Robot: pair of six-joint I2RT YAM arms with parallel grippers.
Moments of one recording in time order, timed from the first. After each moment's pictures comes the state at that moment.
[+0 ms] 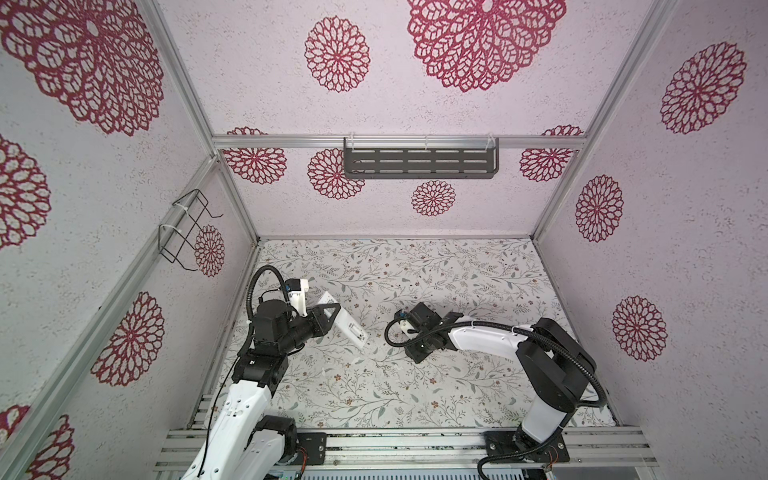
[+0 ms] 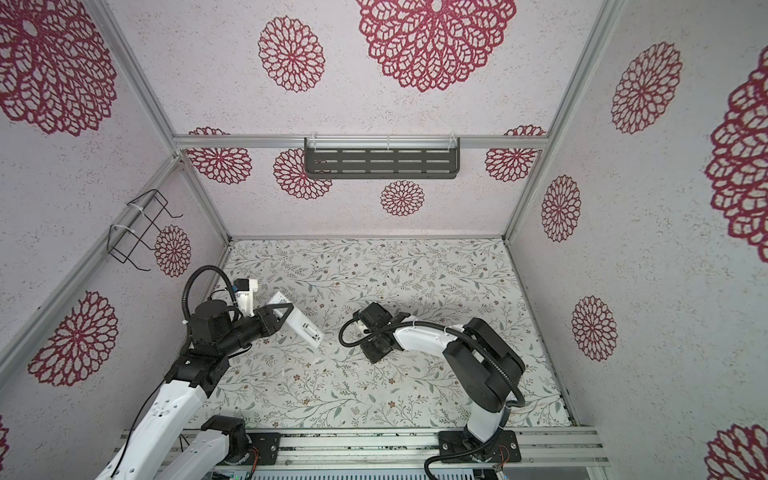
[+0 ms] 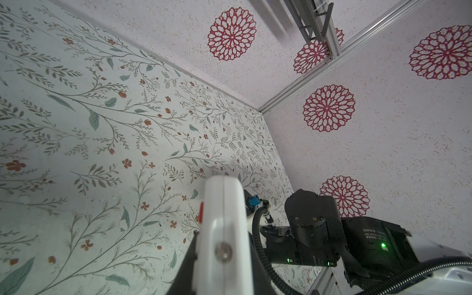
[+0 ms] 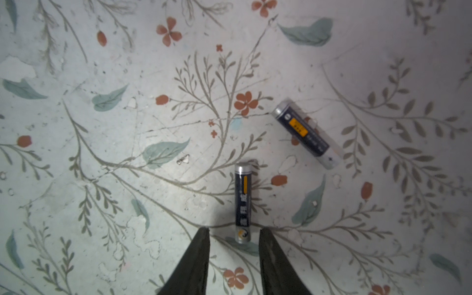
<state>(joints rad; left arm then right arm) -0.14 0.81 0.60 -0.16 0.50 -0.60 0.84 1.74 1.02 -0.46 -0.05 0.11</state>
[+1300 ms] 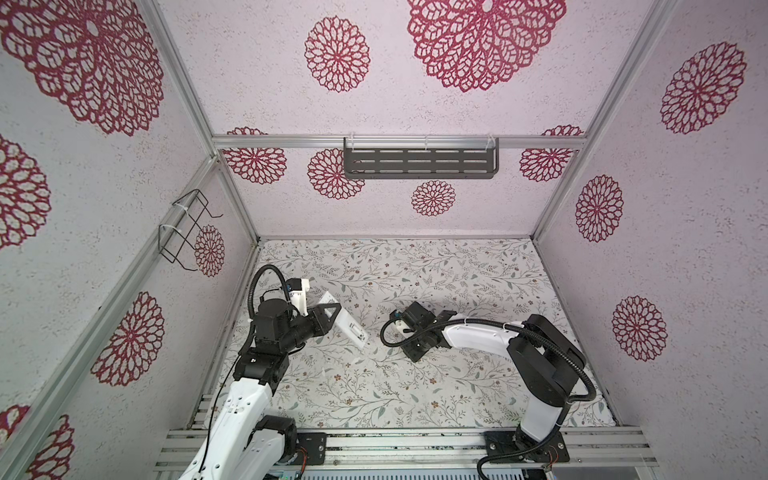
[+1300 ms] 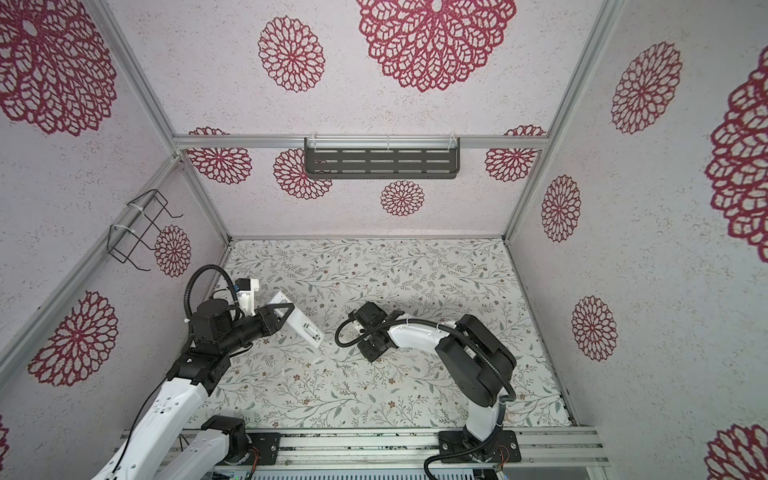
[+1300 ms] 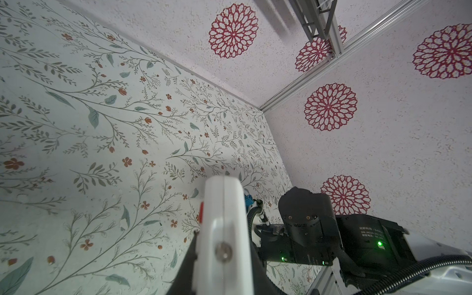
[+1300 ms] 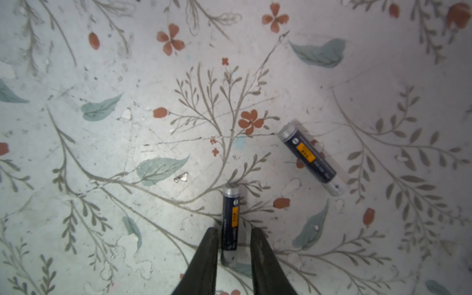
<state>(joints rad) -0.14 0.83 0.60 -0.15 0.51 -0.60 0.86 1.79 1.07 -0.48 -0.02 0.07</state>
